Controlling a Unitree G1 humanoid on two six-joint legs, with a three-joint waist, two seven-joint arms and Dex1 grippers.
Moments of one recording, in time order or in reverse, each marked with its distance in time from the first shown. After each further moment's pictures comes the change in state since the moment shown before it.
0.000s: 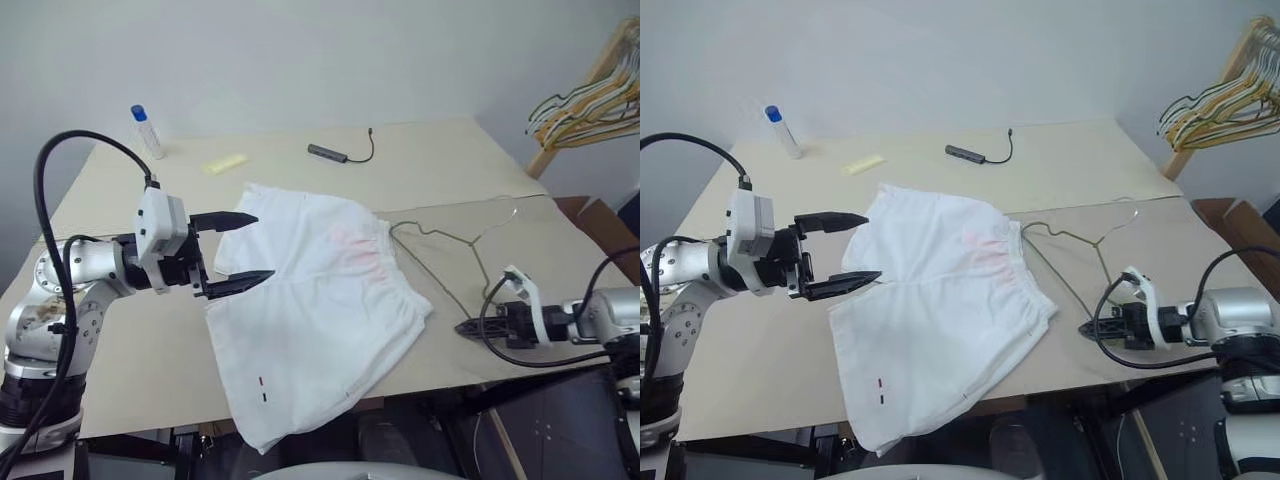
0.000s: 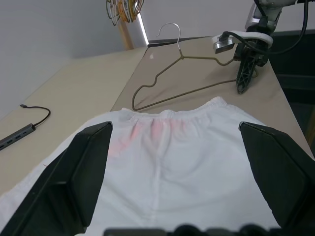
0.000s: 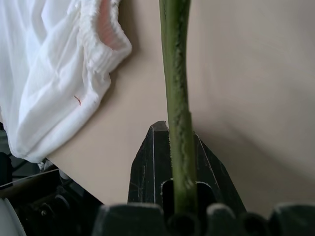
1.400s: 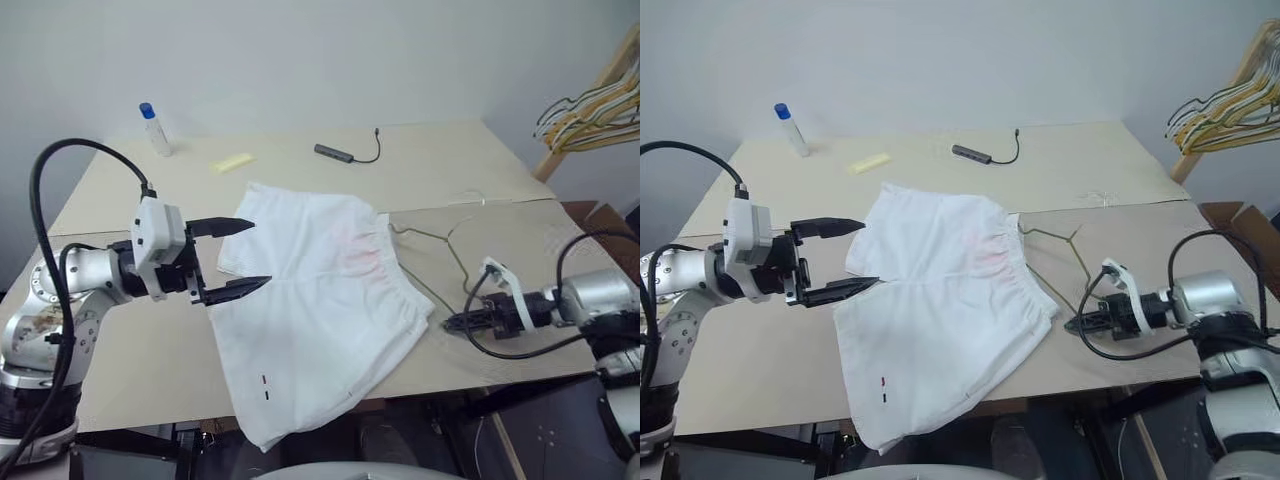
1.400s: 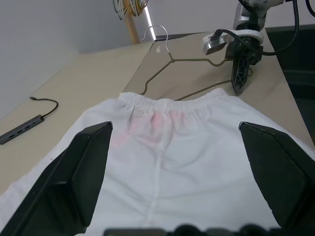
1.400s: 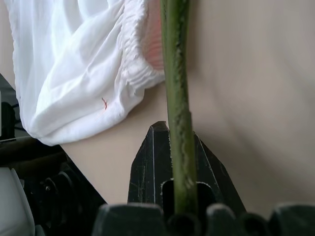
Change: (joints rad) left arm 0.056 0.014 0.020 -0.029 0.002 -0.029 0.016; right arm -0.217 0.082 0.231 0.189 -0.129 -0.145 0.210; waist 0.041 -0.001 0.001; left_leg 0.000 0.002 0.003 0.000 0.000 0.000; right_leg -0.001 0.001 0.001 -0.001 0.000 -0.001
